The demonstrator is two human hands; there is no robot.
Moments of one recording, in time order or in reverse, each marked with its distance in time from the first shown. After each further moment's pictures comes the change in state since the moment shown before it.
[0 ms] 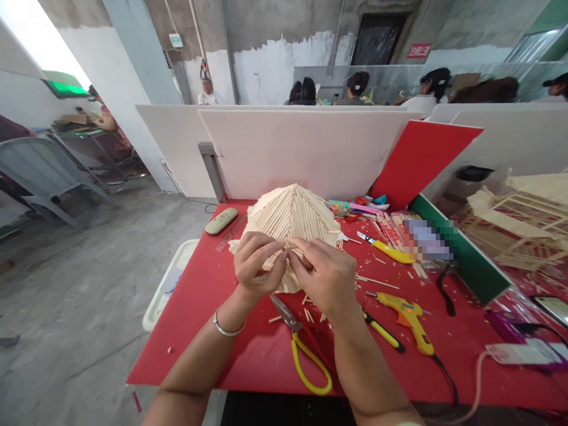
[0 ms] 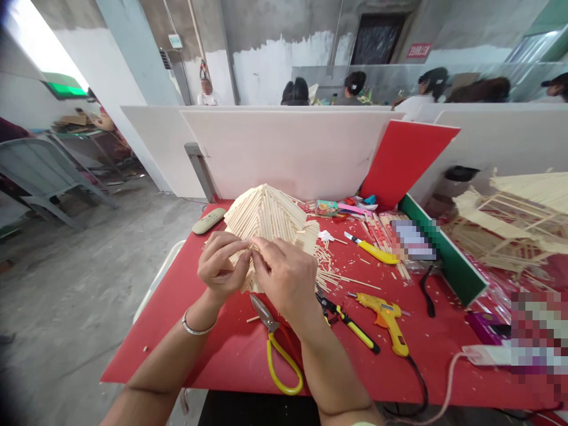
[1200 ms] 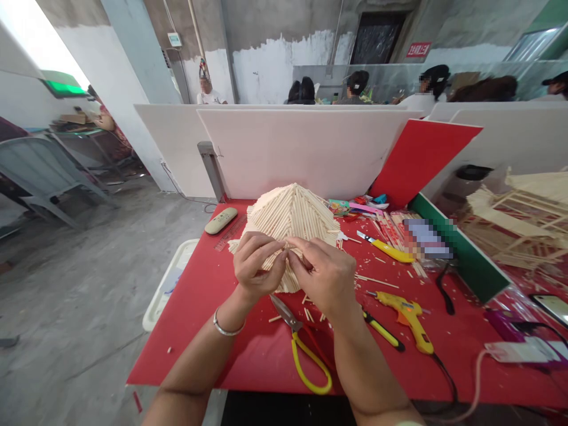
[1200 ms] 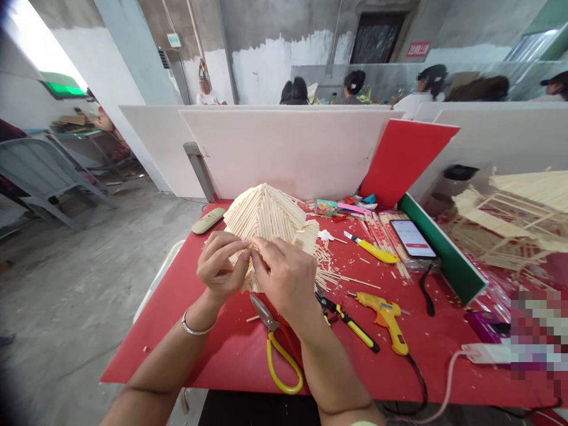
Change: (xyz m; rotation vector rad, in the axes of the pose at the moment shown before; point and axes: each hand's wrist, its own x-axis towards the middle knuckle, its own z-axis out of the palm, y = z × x) left_hand 0.000 0.000 0.000 -0.018 -0.001 -0.009; right_hand 0.000 -0.001 0.000 0.003 -0.002 0.012
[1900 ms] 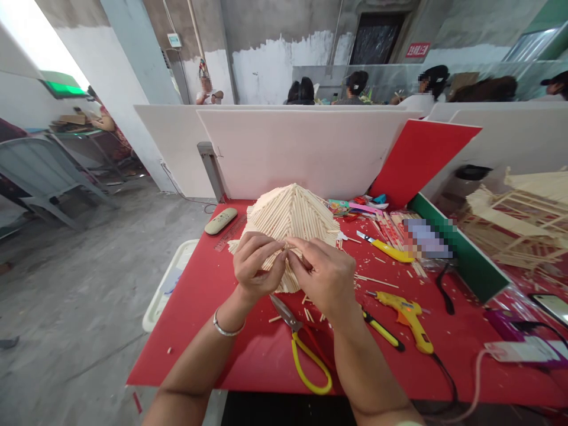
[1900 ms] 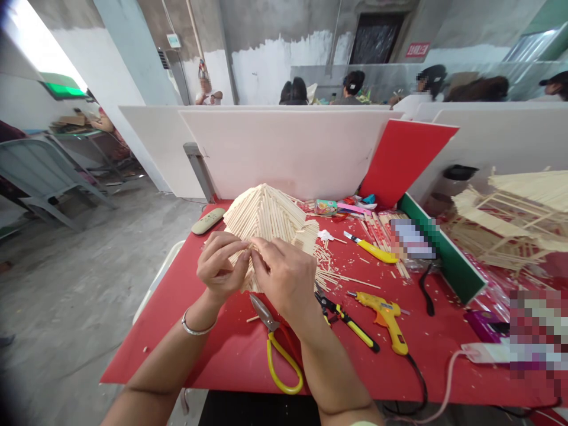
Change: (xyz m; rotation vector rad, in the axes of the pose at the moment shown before) left_hand 0.000 -0.001 0.000 0.012 0.000 0.000; right_hand 0.001 -0.001 -0.001 -0.018 0.012 -0.008
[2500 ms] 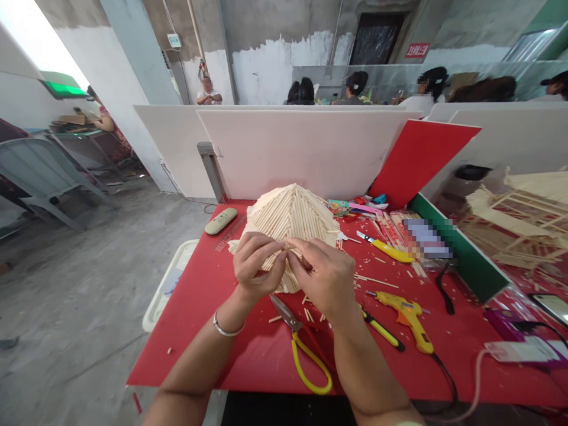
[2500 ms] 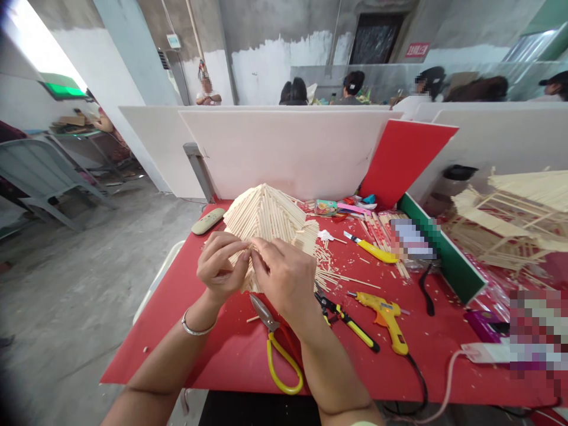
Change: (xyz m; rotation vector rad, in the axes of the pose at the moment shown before) left_hand 0.001 0.001 0.000 0.008 -0.006 0.005; right_hand 0.000 0.000 0.000 -0.002 -0.001 -0.002
